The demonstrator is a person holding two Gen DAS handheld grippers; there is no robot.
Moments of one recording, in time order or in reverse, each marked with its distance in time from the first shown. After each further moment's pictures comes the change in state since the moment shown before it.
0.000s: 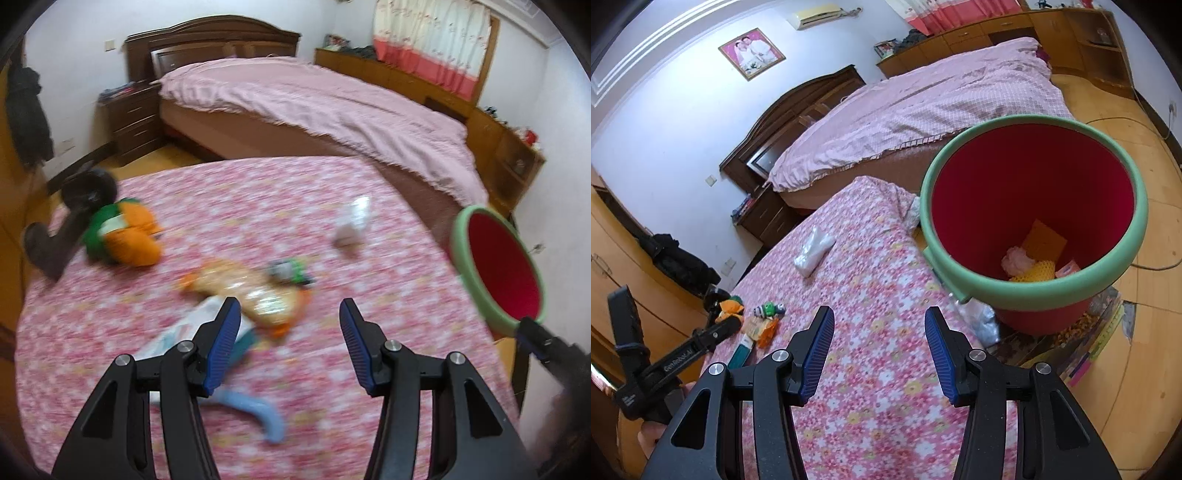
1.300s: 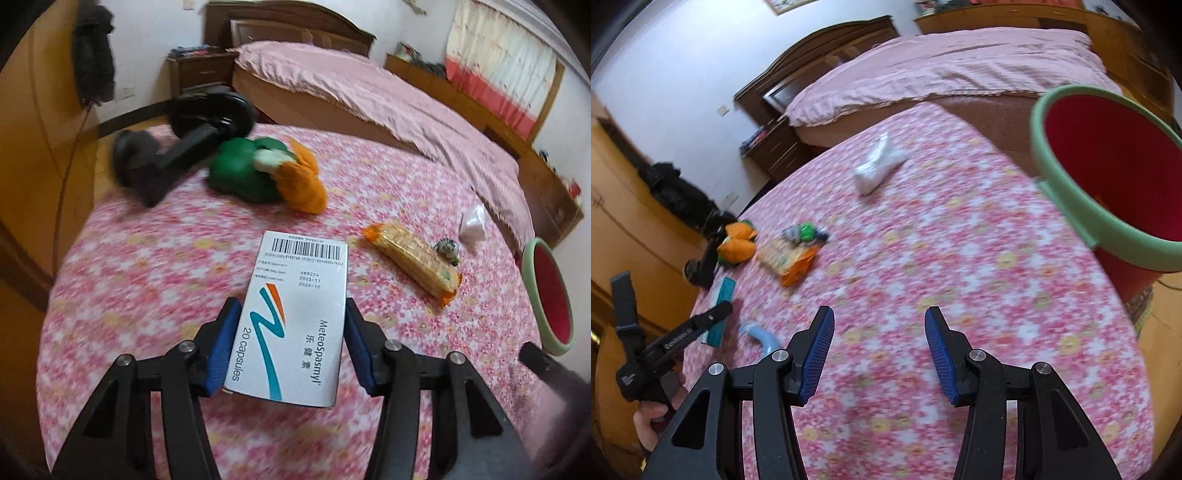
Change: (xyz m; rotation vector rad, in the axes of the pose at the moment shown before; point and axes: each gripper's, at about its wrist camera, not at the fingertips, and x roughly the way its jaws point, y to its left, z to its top) left arm -0.020 0.135 -0.048 -0.237 0.010 0.102; right arm 0.069 0.094 -0.049 -0.167 0.201 -0.008
